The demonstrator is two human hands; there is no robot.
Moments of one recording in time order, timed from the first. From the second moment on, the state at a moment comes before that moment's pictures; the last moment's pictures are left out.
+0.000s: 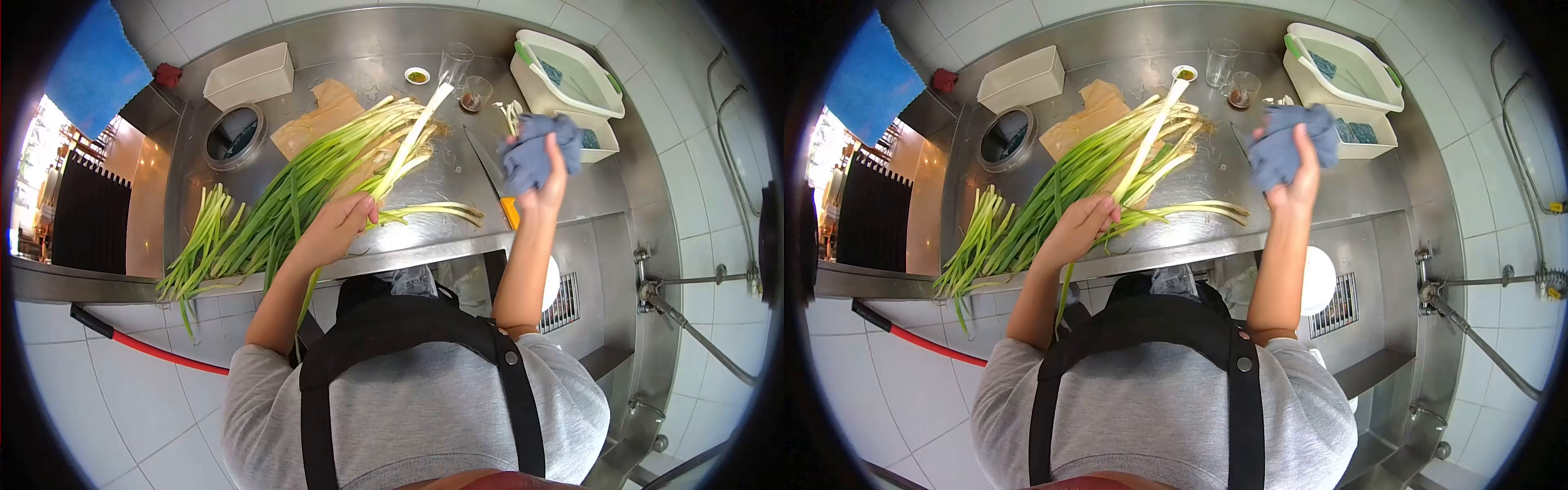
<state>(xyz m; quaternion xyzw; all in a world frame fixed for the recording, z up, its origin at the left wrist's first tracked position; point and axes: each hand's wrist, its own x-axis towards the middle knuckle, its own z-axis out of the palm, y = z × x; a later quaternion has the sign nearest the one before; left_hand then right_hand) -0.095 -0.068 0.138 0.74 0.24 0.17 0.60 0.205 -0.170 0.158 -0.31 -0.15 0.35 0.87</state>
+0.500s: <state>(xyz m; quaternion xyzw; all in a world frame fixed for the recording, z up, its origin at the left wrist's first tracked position) -0.066 -0.081 0.105 0.81 0.25 0.23 0.47 0.080 -0.136 0.115 -0.39 -0.13 0.60 0.69</state>
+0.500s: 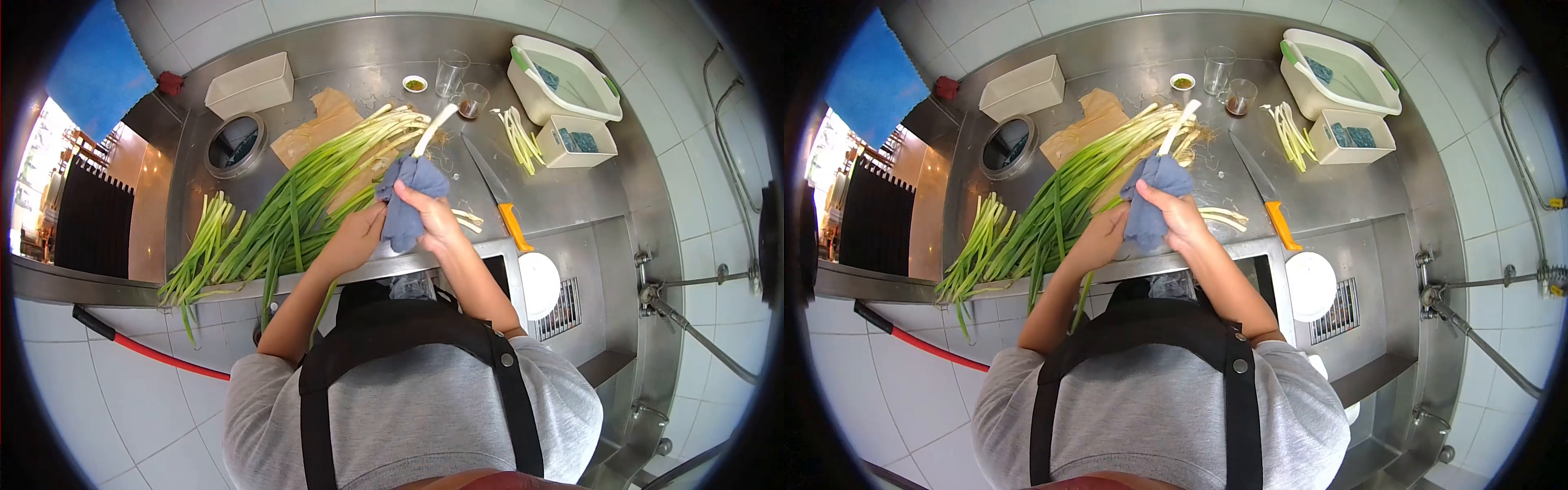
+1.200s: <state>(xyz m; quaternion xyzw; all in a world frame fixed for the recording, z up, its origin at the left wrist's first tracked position) -0.158 -0.088 0.145 0.61 0.33 0.14 0.70 0.245 -0.150 0.157 -0.42 -0.18 0.28 0.85</state>
